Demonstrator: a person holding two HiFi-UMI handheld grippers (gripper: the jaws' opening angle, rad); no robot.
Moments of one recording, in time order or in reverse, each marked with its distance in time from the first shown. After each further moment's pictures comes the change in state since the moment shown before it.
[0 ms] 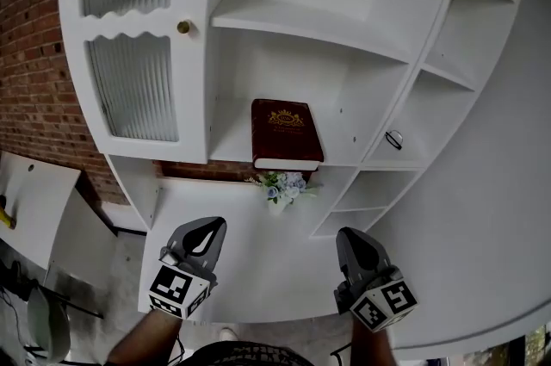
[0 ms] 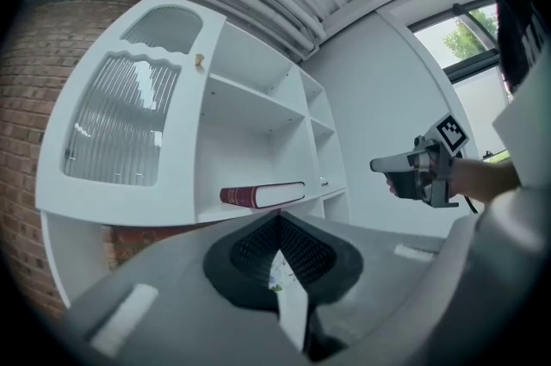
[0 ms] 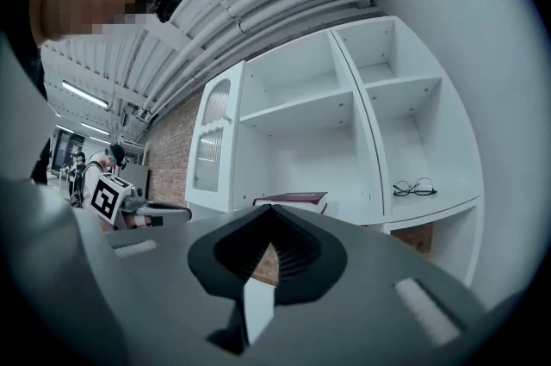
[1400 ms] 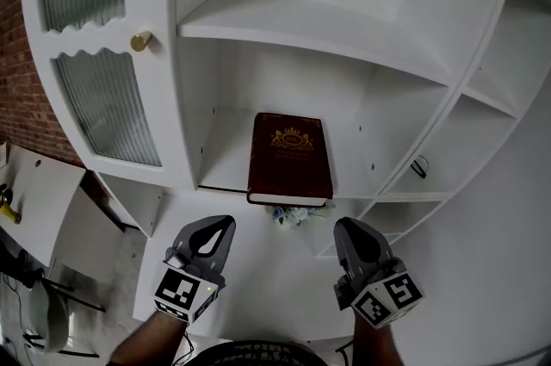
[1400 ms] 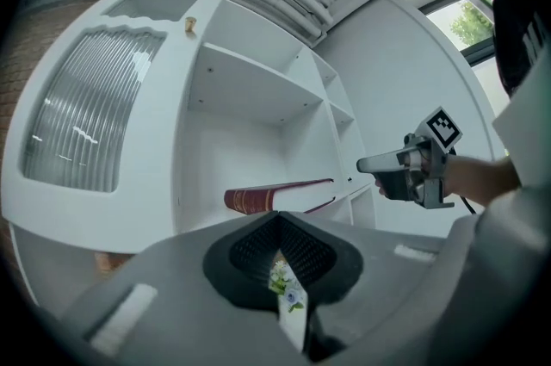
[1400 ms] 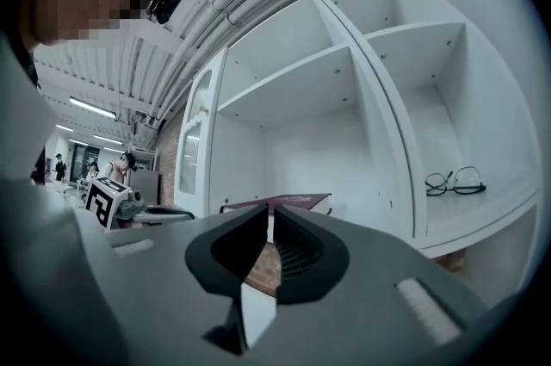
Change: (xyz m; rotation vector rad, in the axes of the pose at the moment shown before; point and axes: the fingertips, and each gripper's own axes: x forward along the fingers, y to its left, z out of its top) left arm 0.086 0.034 0.009 0.040 -0.014 0.086; right arm 0.103 -0.061 0.005 0.034 0.019 0.121
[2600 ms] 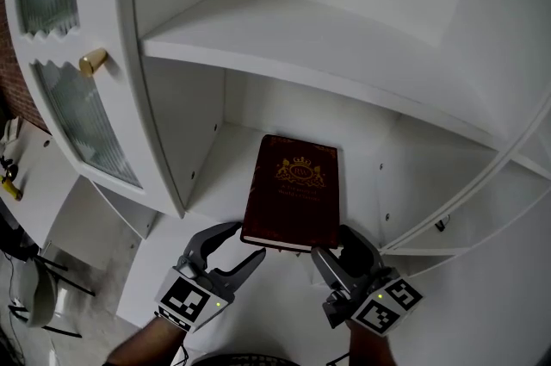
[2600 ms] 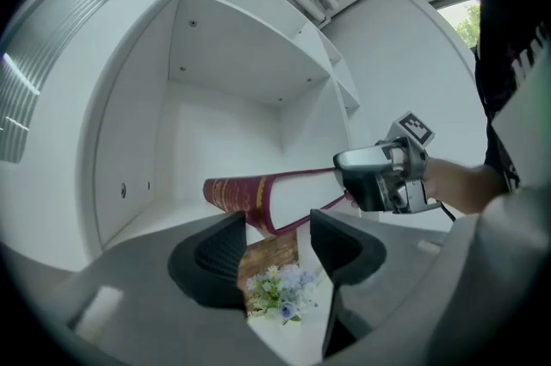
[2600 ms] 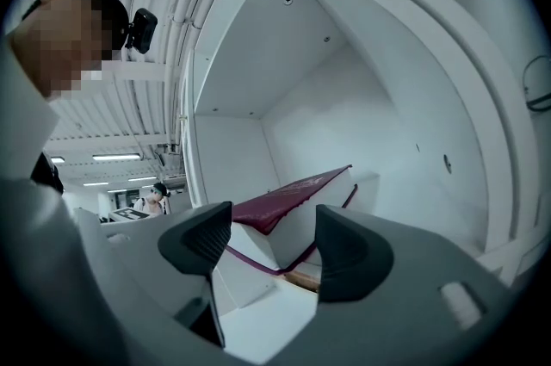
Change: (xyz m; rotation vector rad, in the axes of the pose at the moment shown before) left arm 0.081 -0.006 -0.009 -0.004 0.055 -0.055; right arm 0.081 -0.039 -0.021 0.269 0.094 0.260
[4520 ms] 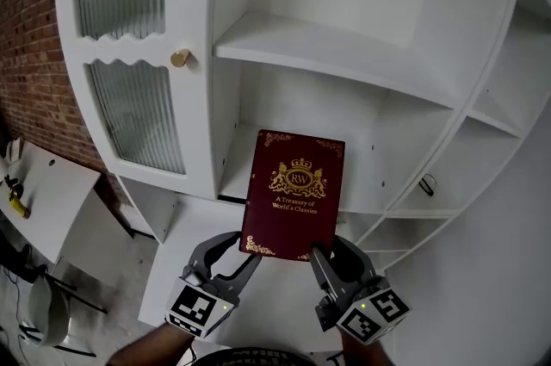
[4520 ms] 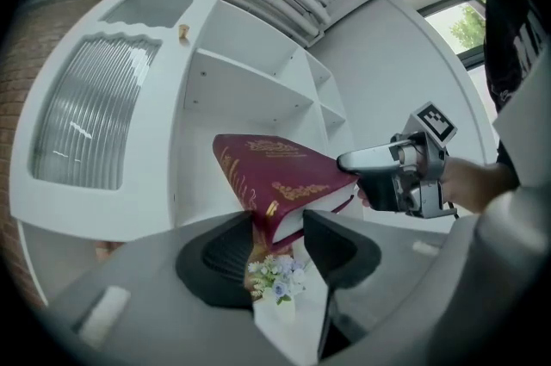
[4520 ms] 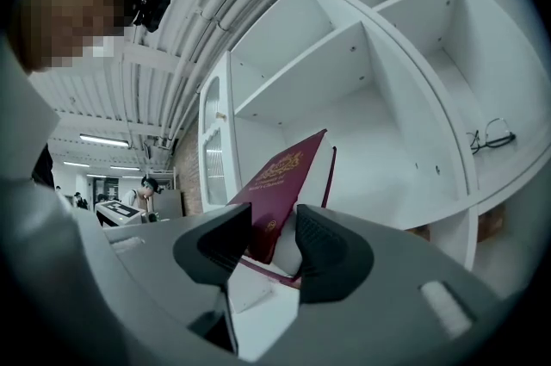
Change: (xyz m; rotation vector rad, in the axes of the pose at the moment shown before) left arm -0.102 -0.024 0.008 0.007 -0.033 0.022; right arm -0.039 0.115 -0.020 -0.116 -0.089 -0.123
